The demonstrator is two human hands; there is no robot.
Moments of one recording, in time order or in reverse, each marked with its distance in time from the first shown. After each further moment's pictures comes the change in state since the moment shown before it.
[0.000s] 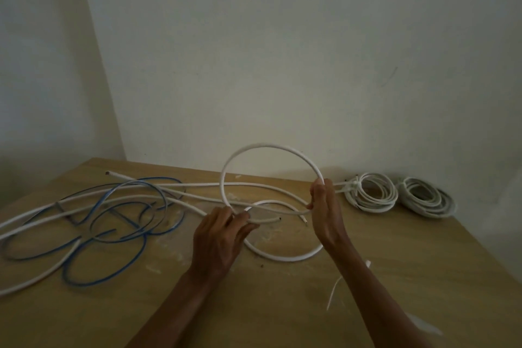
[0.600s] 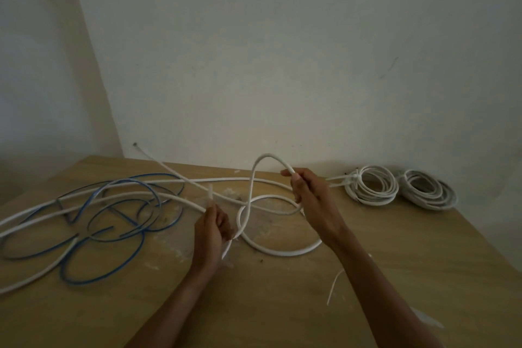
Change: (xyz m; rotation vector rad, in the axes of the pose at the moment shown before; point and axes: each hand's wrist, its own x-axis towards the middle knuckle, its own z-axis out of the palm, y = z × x) left_hand 0.009 0.007 -0.002 -1.323 0.046 -1.097; right_hand 0.004 -0.021 0.004 -0.014 -0.236 -0.080
